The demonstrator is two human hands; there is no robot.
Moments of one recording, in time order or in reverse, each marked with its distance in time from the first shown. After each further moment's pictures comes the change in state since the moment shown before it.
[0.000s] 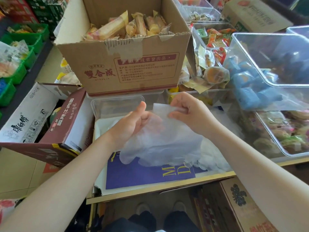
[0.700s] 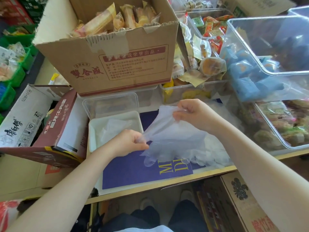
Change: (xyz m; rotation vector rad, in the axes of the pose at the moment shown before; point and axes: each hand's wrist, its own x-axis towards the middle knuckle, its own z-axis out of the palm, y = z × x) left_hand 0.015 -0.052 -0.001 0.779 0.051 -0.201; right_hand -0.002 0.043 -0.015 0.007 -0.088 0.118
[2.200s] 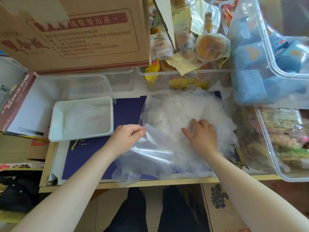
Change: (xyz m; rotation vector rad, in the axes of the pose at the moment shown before) left_hand 0.079 0.048 0.090 -0.329 0.285 -0.201; right_hand 0.009 0.229 0.014 -0.543 0.006 0.312
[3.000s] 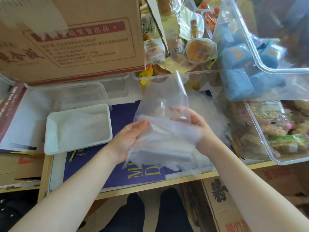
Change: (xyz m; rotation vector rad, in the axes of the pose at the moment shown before) left_hand -0.003 0.023 -0.008 -0.926 -0.398 -0.084; right_hand -0.040 -0.064 -0.076 1.531 -0.314 -0.290
